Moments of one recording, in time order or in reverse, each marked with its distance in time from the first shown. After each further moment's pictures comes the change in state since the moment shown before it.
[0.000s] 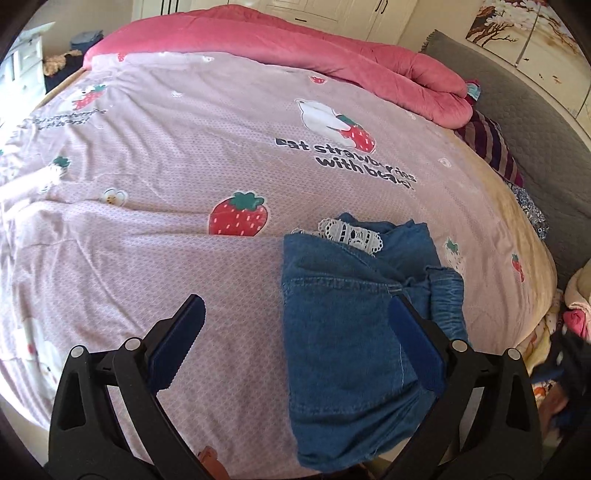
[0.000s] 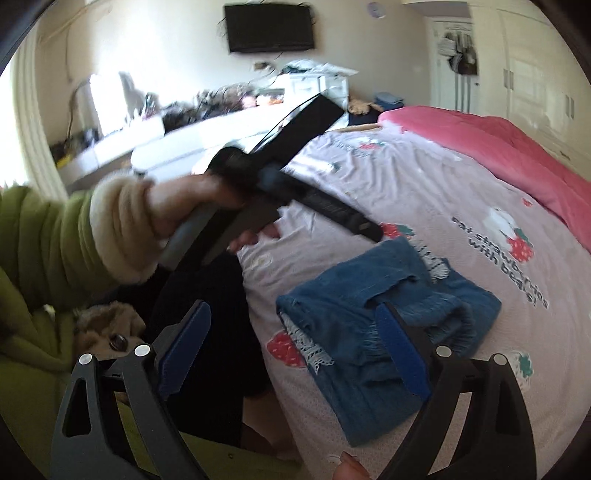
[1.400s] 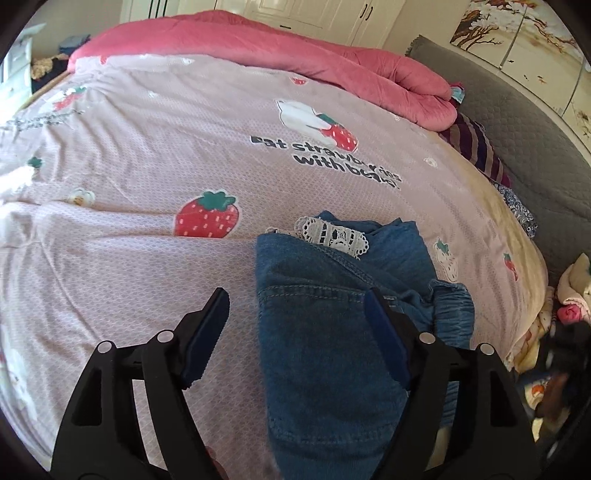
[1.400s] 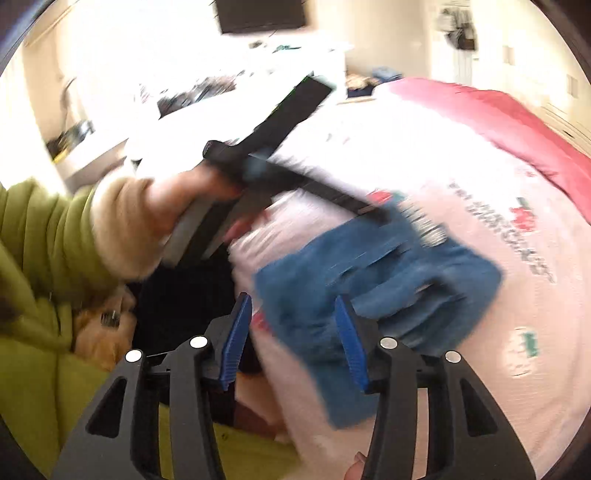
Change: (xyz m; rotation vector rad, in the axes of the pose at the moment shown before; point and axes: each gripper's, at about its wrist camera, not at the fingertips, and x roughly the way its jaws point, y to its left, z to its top) left arm 0.017 -0.009 -0.012 0.026 -0.055 -0.053; right arm -0.014 -0.055 -0.007 0.144 0.013 -0.027
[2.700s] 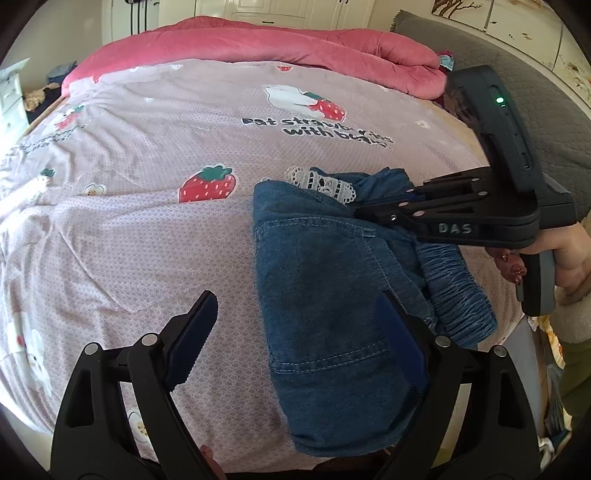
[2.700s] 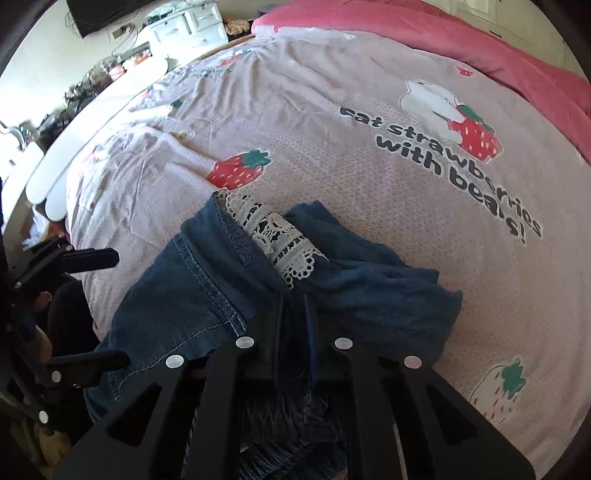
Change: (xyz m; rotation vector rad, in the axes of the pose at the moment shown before) left arm -0.009 -0.016 -0.036 0.119 0.042 0.066; right arm 0.111 -0.117 0.031 0.310 0.233 -0.169
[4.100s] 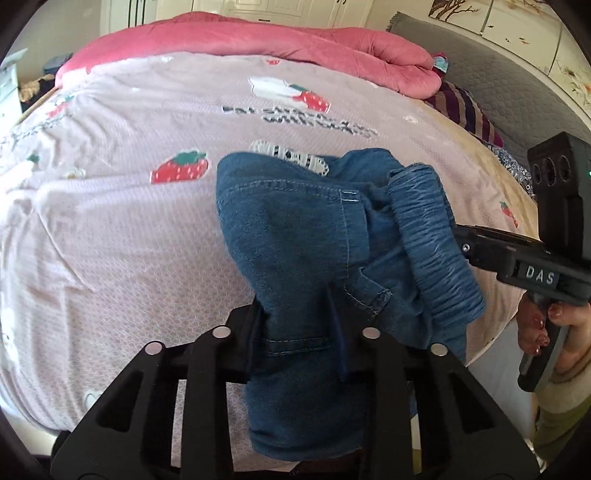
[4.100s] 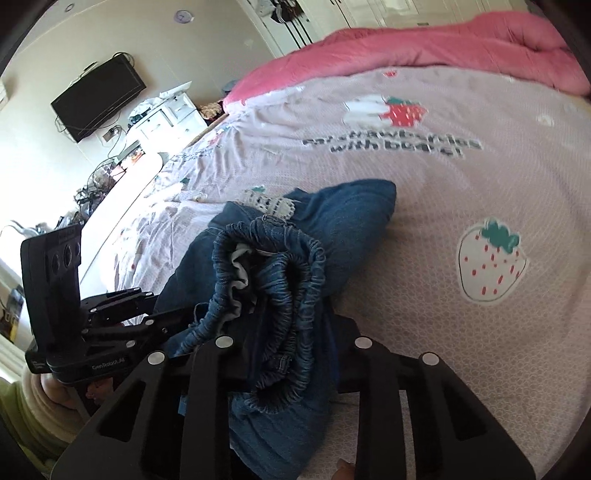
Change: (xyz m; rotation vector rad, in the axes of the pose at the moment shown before) left arm 0.008 -0.021 -0.011 -0.021 -0.008 -0.048; right arm -0.059 -0.001 -0.083 0.246 -0.284 0.078
